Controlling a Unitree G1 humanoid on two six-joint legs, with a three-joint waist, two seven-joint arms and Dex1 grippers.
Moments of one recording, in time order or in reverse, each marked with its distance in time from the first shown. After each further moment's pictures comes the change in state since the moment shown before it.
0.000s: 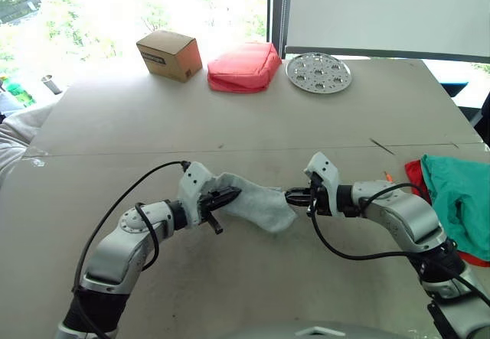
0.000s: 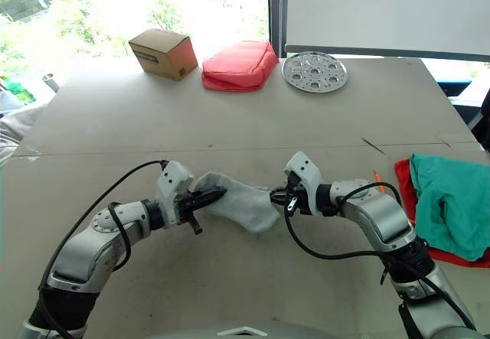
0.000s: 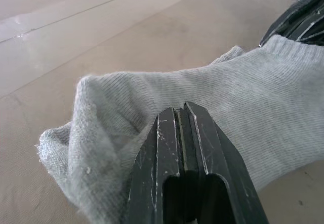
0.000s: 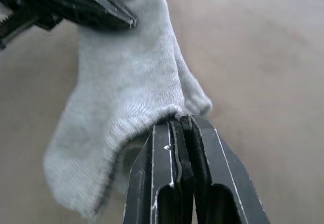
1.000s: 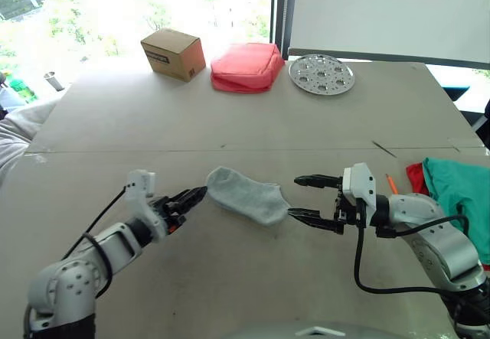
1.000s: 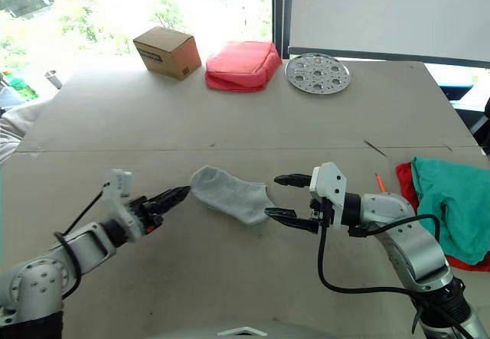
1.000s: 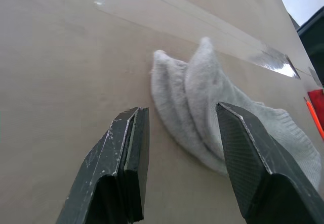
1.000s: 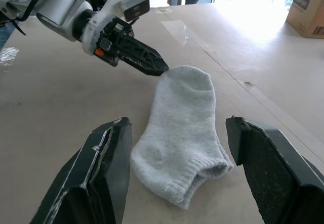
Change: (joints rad) left arm 0.109 -0.118 0.421 -0.093 -0.633 0.448 0.458; right arm 0.248 -0.087 -0.147 -0.234 0.032 -0.489 0.194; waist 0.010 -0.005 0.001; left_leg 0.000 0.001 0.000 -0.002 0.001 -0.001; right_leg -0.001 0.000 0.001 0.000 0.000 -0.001
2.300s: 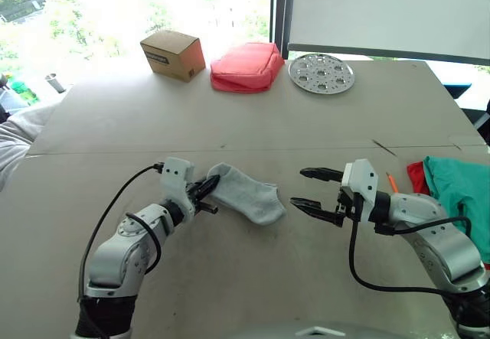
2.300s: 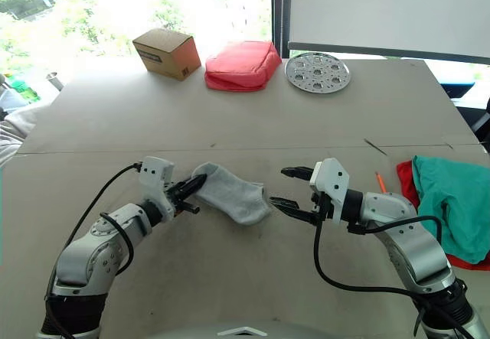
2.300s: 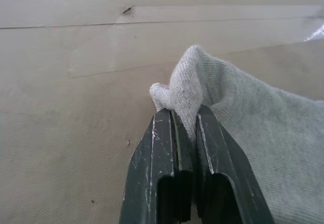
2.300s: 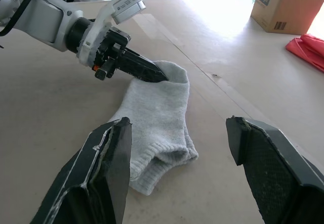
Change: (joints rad) left arm -0.098 -0.035 -0.223 0.107 0.503 -0.309 -0.100; right arm 0.007 -0.008 -0.003 -0.020 -0.040 0.003 -0.105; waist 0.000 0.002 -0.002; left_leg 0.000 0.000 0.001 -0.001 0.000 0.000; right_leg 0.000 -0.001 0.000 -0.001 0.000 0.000
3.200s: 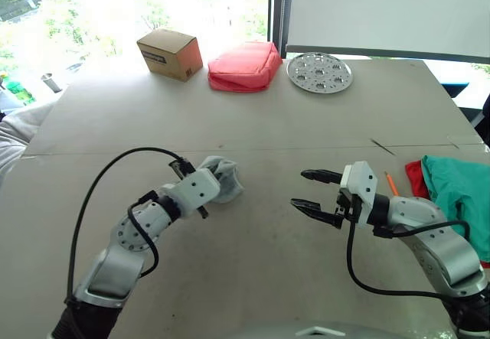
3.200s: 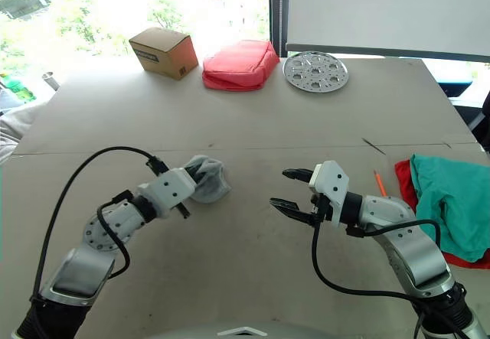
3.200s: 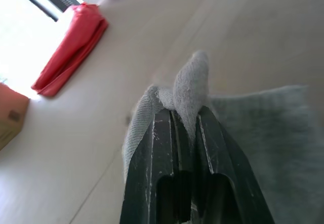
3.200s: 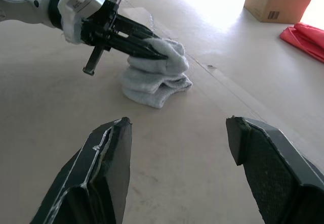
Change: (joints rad) left arm 0.077 0.210 -0.256 -0.088 0.683 -0.609 -0.127; right arm 0.034 0.006 0.005 -0.022 -0.012 0.017 -0.031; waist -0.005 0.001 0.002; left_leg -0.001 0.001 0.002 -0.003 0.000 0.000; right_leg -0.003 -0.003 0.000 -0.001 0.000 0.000
